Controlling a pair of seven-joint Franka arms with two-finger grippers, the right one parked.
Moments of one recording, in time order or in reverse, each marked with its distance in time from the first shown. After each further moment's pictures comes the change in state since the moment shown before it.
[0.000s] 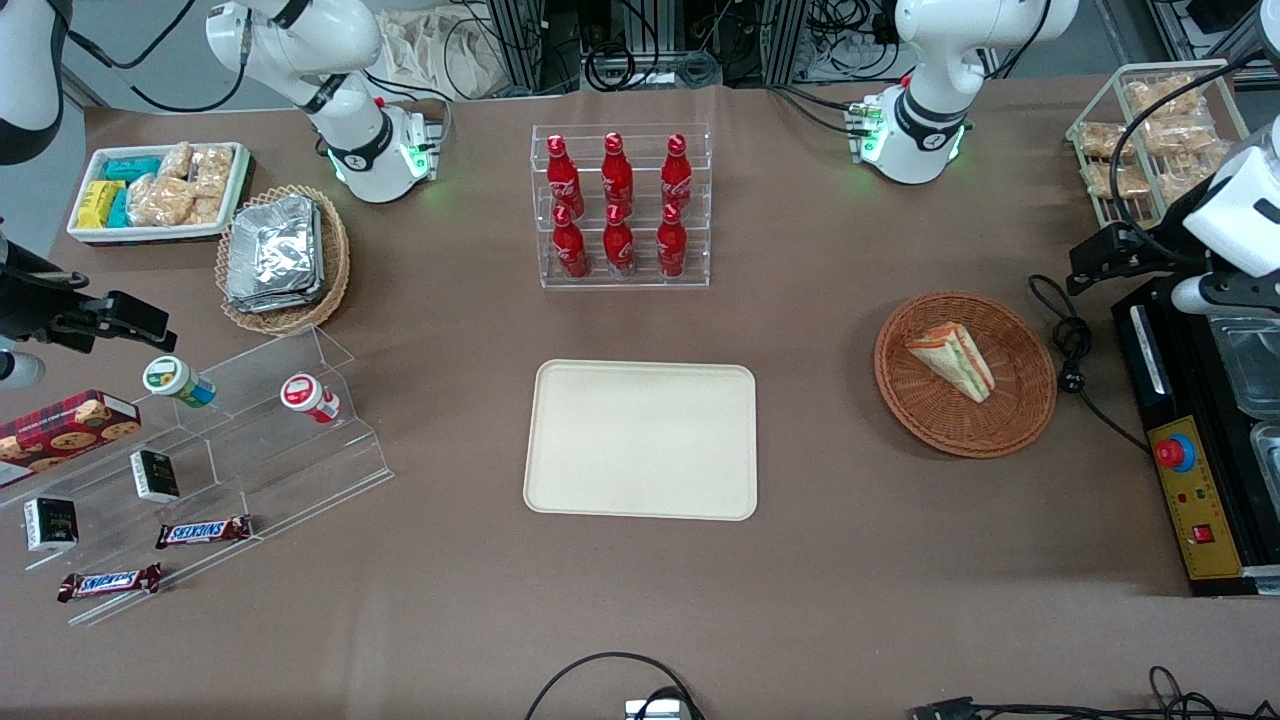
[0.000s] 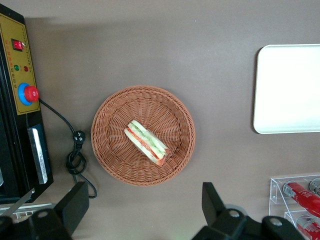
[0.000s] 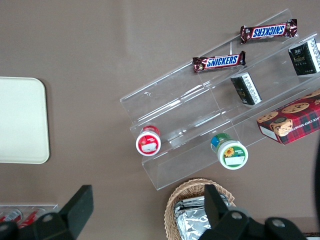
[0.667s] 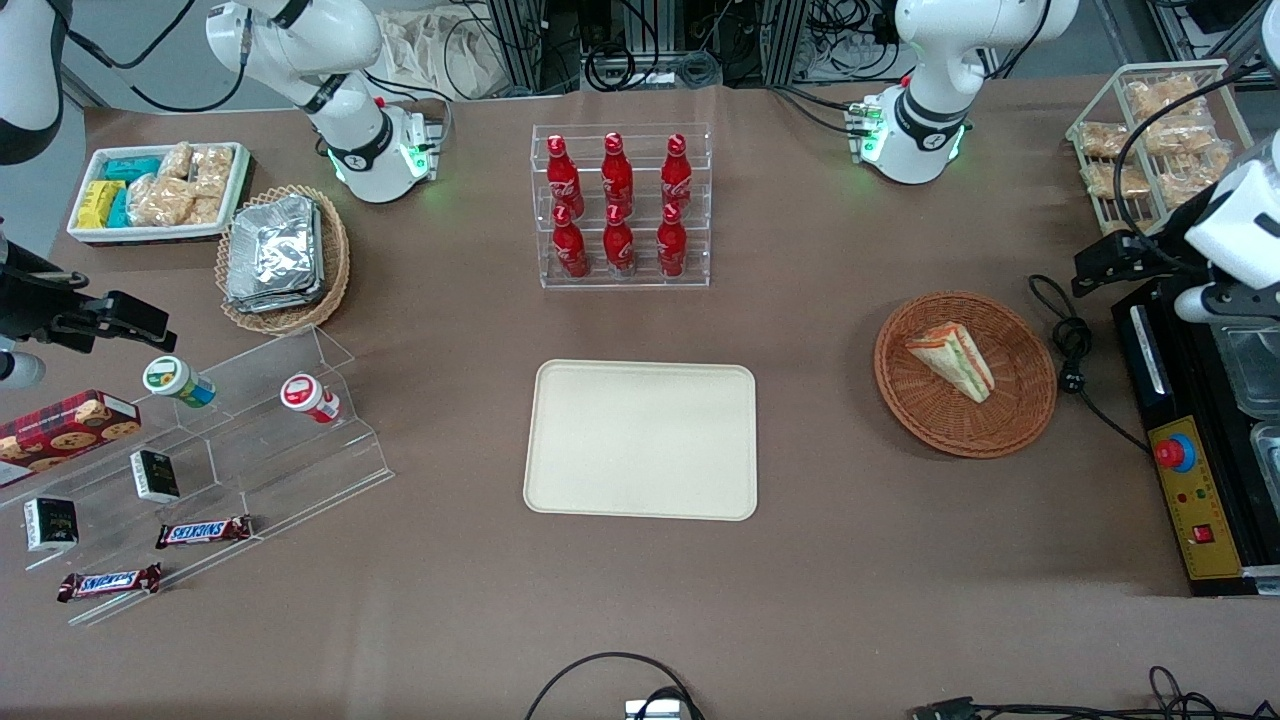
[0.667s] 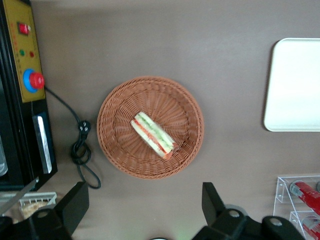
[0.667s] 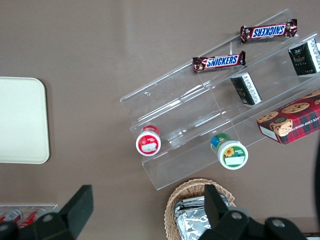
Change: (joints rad) arm 0.003 0.018 0.014 -0.030 0.031 -0.017 -0.044
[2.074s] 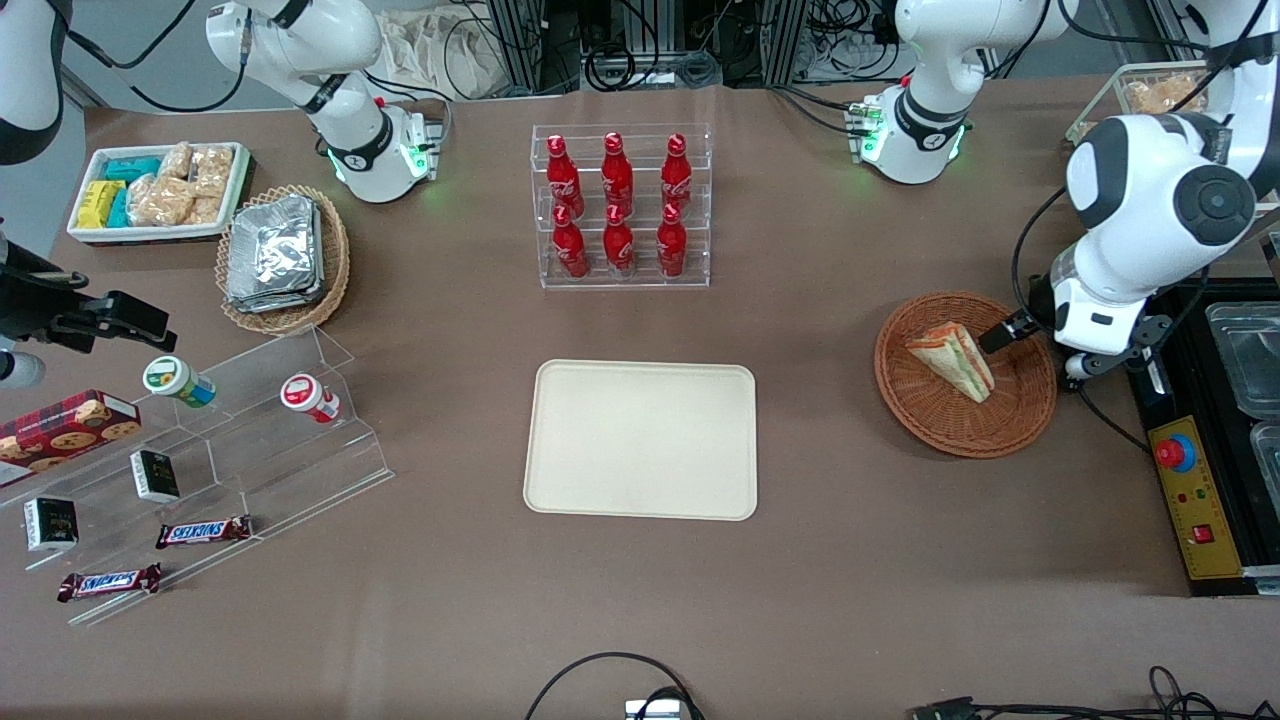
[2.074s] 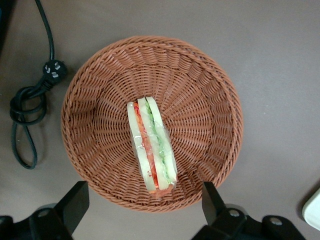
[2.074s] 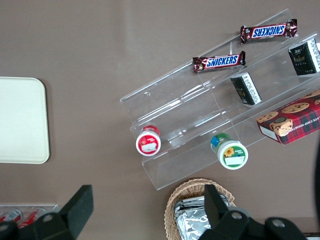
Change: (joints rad) arm -0.003 -0.059 -0.007 -0.629 0.009 0.590 -0.528
